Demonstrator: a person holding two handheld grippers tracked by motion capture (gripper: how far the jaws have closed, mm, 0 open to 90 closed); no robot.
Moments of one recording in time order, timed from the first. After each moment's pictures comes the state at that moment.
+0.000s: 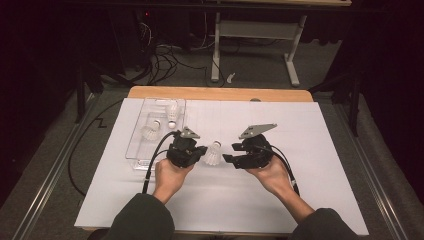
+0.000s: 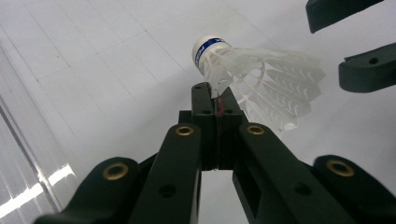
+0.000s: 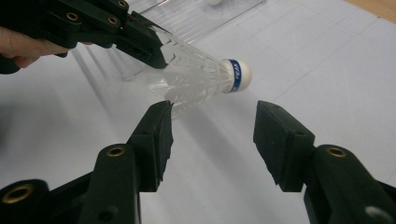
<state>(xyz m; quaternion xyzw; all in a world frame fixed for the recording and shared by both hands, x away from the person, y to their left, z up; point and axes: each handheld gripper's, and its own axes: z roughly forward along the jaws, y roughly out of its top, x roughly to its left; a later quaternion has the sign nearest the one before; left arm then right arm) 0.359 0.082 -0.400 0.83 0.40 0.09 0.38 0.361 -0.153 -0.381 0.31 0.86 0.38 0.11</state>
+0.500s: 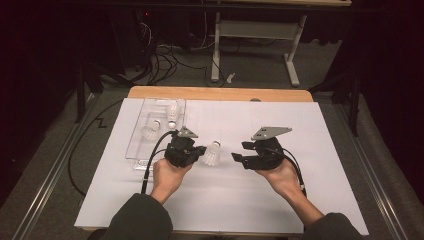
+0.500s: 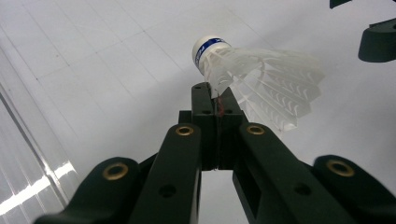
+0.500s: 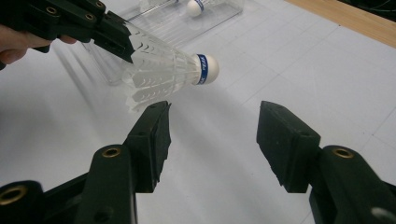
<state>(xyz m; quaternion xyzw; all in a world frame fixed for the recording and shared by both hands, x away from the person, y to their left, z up) 0.357 0.087 -0.396 0.83 0.39 0.09 0.38 0.352 -0.178 -0.379 0.32 0.85 0.40 0.14</state>
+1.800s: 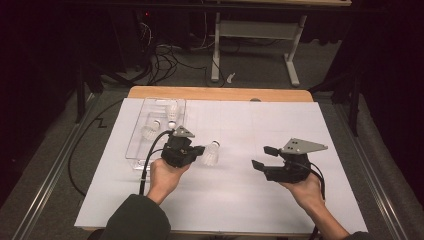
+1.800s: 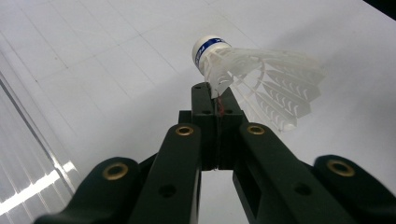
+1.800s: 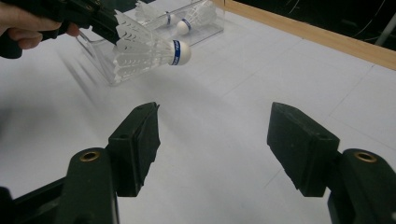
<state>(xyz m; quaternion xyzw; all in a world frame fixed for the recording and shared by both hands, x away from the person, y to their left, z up) 0.353 0.094 -0.391 0.83 0.39 0.08 0.40 0.320 -0.236 -0.386 0.32 0.81 0.47 0.16</state>
